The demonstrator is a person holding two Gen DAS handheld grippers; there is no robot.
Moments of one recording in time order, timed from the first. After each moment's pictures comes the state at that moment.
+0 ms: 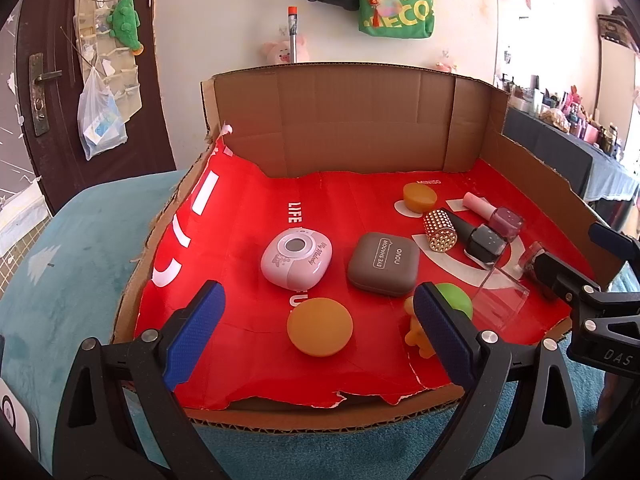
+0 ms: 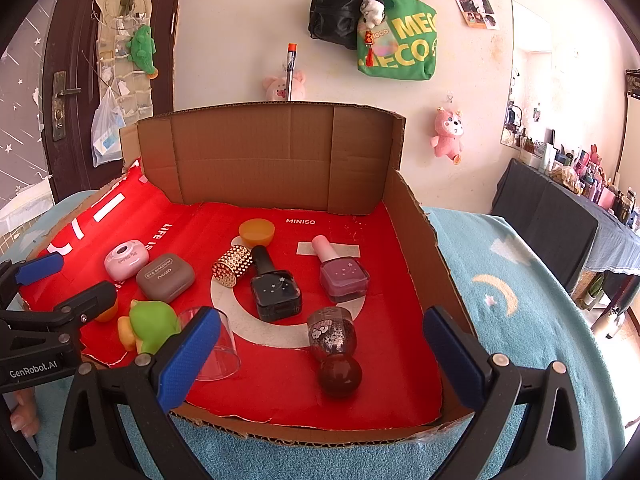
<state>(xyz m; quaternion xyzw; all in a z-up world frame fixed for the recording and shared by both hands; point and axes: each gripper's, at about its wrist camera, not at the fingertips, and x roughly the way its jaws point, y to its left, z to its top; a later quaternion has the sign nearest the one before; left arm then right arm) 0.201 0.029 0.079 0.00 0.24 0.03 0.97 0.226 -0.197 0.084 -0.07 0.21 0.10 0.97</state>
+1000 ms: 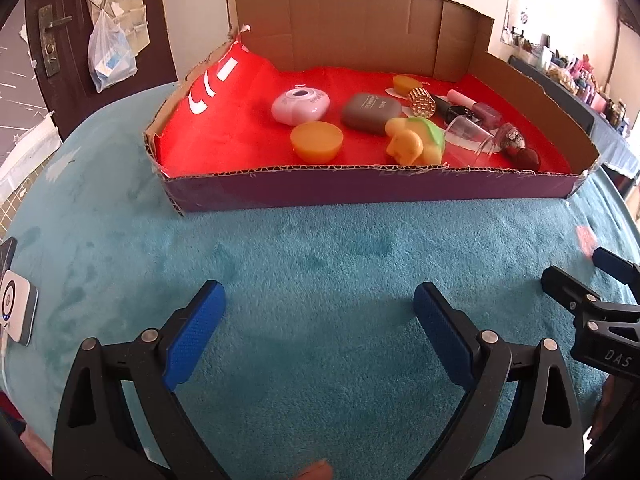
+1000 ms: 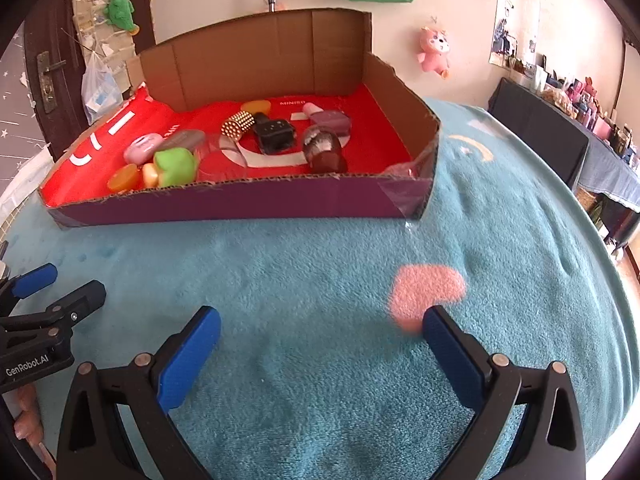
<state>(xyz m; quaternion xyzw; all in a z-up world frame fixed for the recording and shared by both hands) 0.122 0.018 0.037 -0.02 0.36 0.04 0.93 0.150 -0.235 0.027 -0.04 0.35 0.09 0.93</state>
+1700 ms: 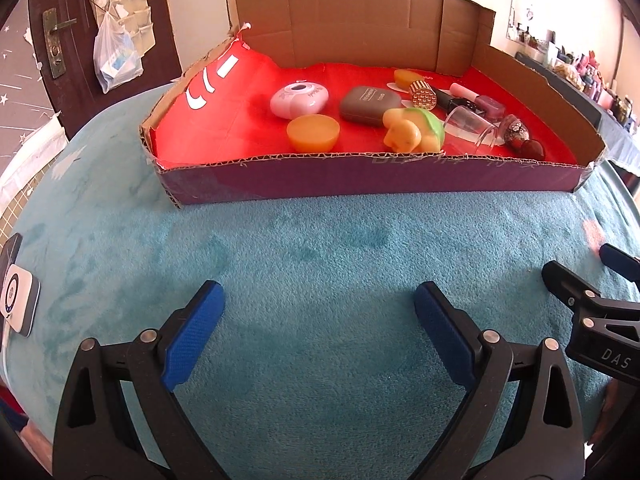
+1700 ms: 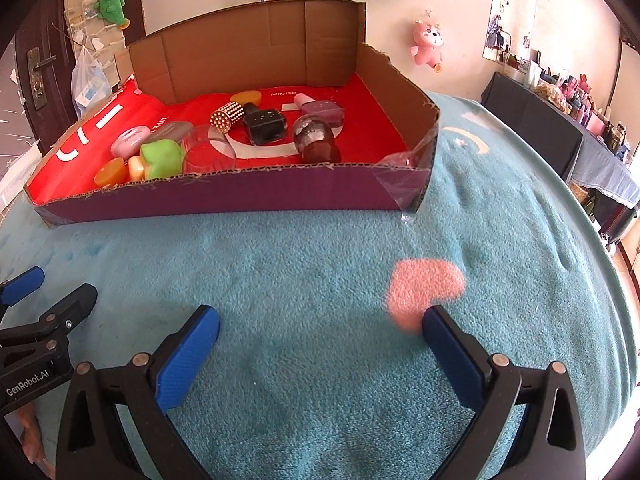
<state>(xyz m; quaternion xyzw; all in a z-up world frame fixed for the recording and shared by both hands) 0.122 0.011 0.033 -0.01 0.36 0.06 0.93 0.157 -0.226 0.027 -0.05 0.36 0.07 0.93</state>
